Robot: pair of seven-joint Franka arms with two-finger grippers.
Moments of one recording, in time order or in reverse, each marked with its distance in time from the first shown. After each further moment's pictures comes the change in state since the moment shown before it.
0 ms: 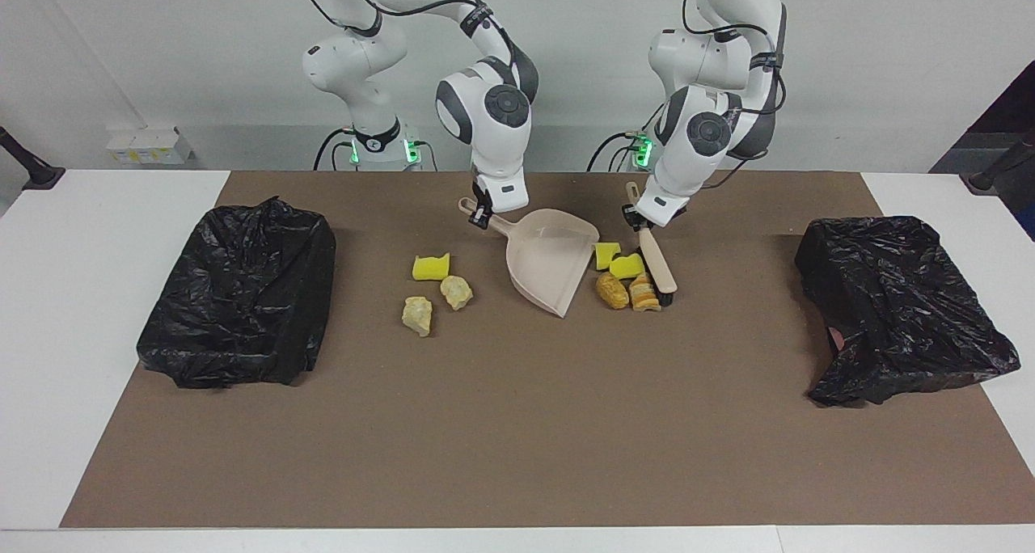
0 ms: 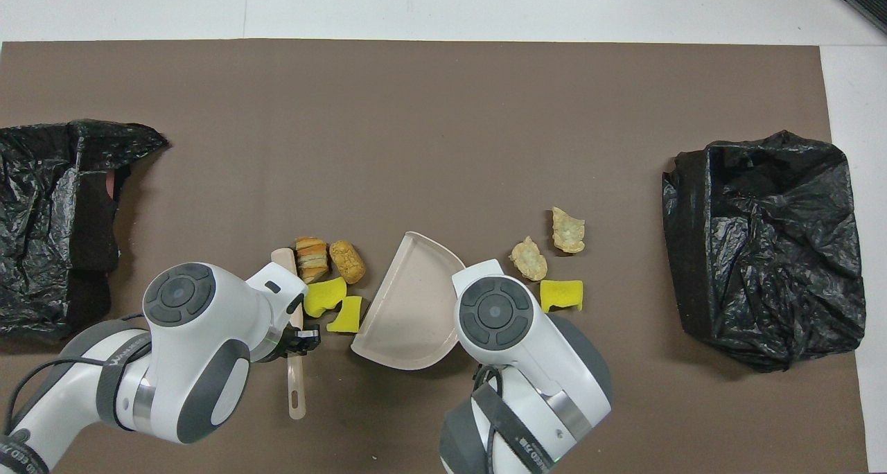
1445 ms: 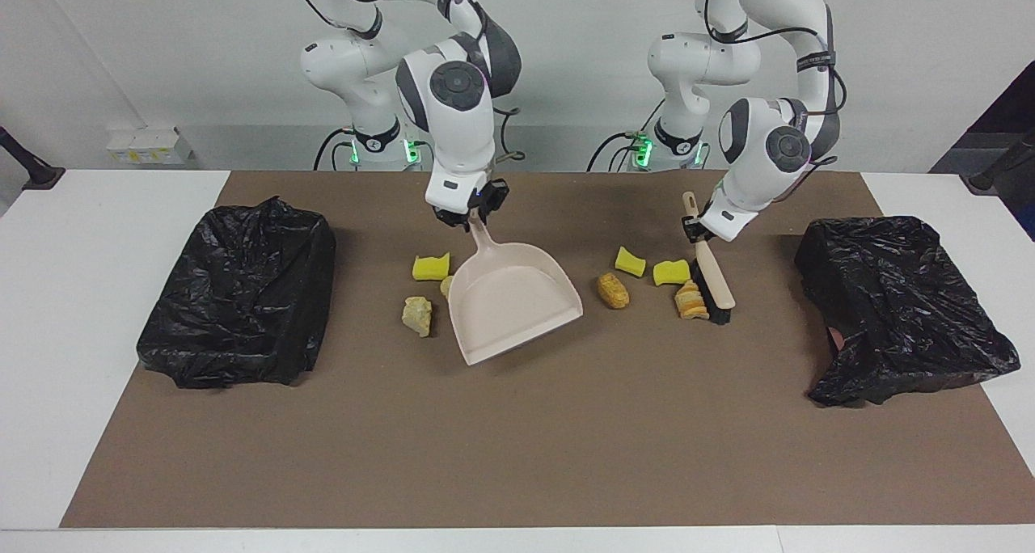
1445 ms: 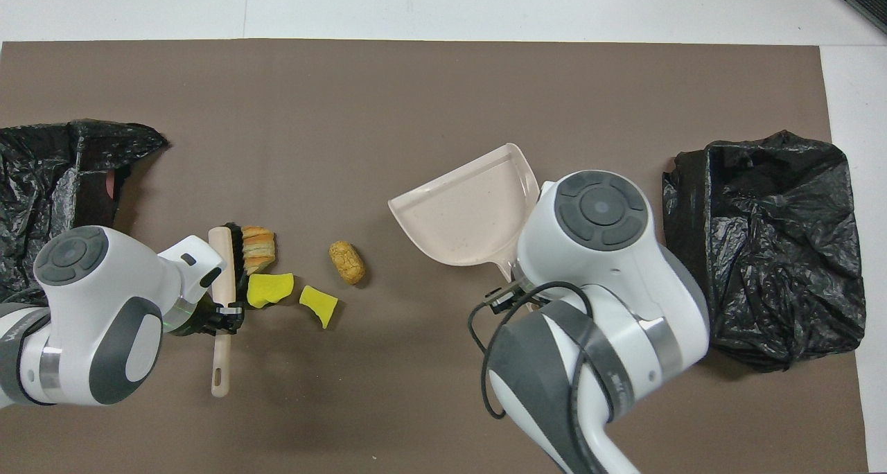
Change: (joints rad) left arm 0.256 0.022 0.003 0.045 0.105 -0.065 0.230; right arm -0.171 -0.022 -0.011 0.241 0.095 -0.206 0.370
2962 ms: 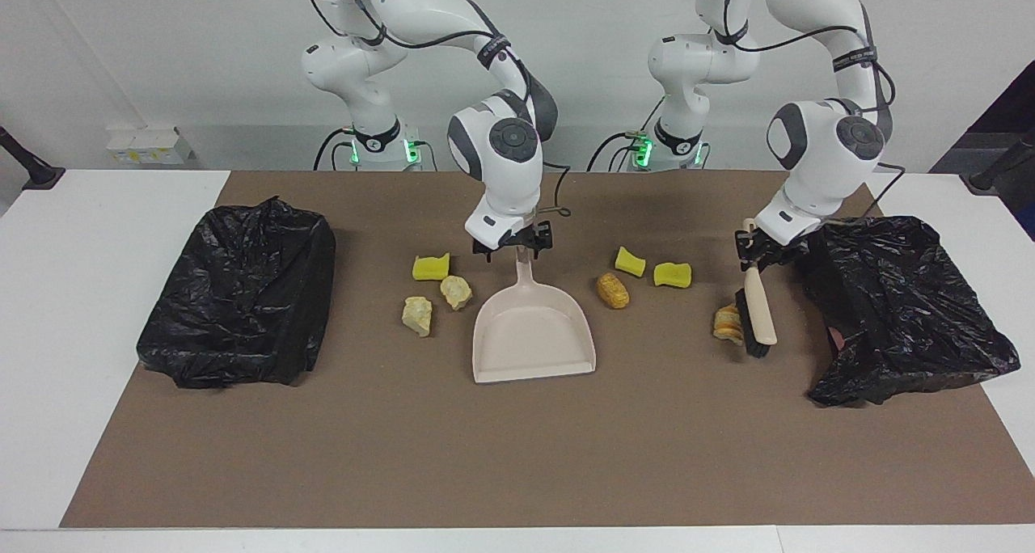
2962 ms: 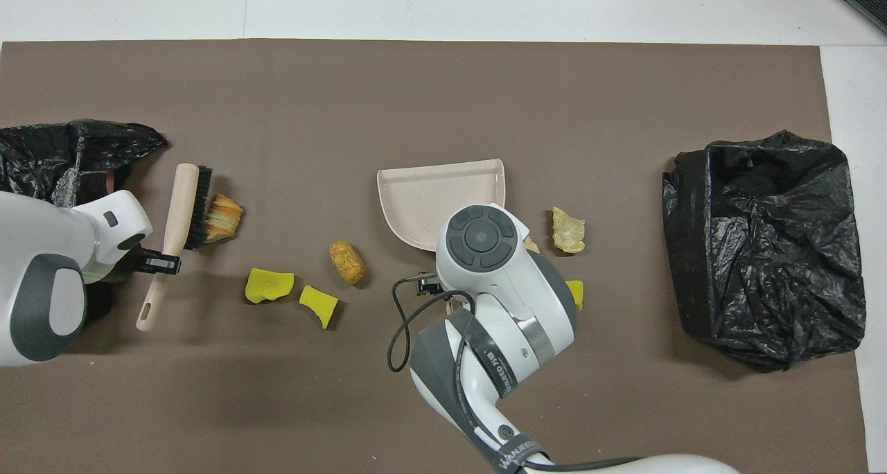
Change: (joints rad) left arm 0.171 0.112 0.033 0.152 0.021 0.184 0.492; right arm 0.121 0.246 0.016 -0.012 0.006 0.328 0.573
